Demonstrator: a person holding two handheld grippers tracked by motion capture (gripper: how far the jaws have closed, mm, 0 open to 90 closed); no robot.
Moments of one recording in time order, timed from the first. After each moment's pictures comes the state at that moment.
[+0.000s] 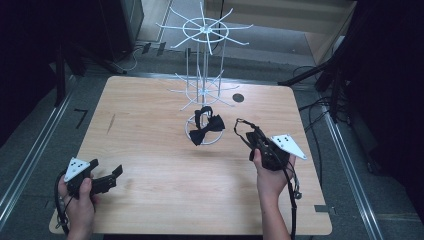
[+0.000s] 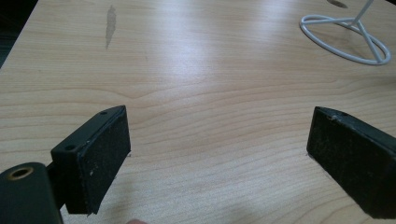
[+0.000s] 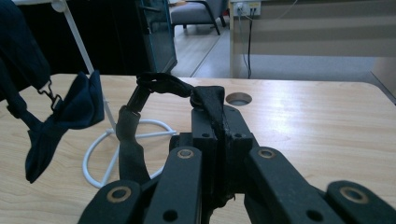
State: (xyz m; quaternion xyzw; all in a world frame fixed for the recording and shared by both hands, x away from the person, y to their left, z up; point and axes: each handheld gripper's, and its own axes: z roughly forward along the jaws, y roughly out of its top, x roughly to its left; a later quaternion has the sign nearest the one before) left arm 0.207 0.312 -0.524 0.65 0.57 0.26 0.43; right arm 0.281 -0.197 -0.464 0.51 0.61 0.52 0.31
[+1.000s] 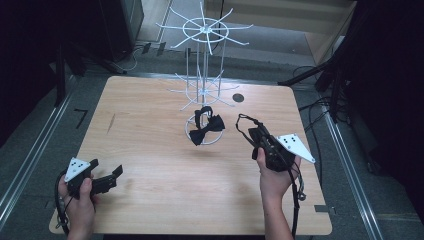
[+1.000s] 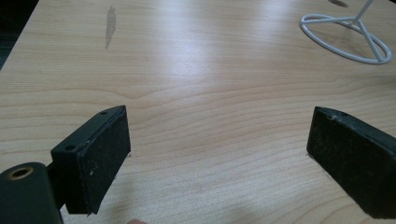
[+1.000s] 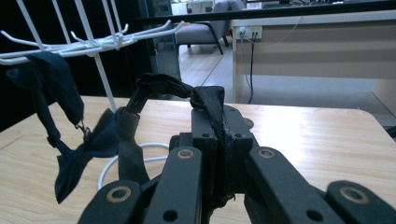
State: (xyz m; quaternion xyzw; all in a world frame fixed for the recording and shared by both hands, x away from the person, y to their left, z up) left arm 0.207 0.312 -0.524 0.65 0.57 0.26 0.43; right arm 0.268 -0.199 -0.438 0.49 0.59 0.55 0.33
